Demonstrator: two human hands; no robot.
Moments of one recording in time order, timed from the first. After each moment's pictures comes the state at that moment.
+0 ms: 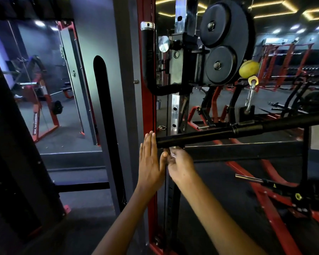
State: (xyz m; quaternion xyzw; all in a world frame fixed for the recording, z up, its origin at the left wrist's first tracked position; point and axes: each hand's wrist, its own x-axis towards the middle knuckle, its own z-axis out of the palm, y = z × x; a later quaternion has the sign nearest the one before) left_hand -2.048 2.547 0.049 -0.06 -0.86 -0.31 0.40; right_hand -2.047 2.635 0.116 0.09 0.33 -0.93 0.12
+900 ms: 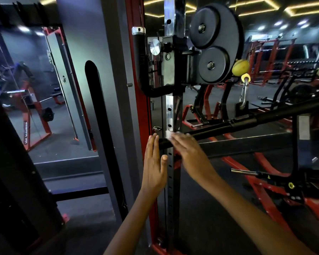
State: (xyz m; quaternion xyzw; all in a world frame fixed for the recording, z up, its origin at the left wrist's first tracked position) left_hand -2.047 2.555 0.044 -0.12 -0.82 -0.41 0.38; right_hand -2.065 2.694 0.093 -0.34 0.84 -0.14 -0.39
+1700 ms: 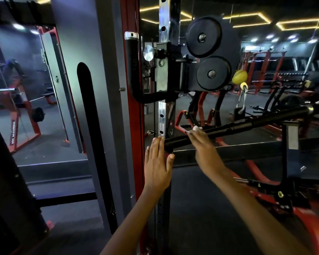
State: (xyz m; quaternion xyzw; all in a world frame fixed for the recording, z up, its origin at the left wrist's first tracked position) left_hand -2.082 2.590 0.053 -0.08 -0.87 -0.30 0.39; right_hand -2.119 2.755 0.097 -0.25 0.87 -0.17 -0.39
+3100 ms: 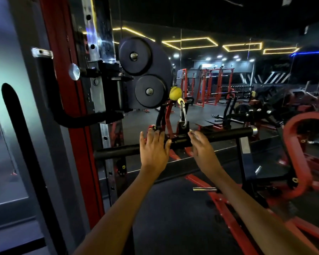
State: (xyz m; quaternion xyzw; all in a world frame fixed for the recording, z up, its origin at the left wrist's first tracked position) left_hand -2.194 2.742 0.138 -0.11 -0.93 -0.07 0.36; right_hand -2.183 2.919 0.125 -0.17 0.86 -0.20 -0.44
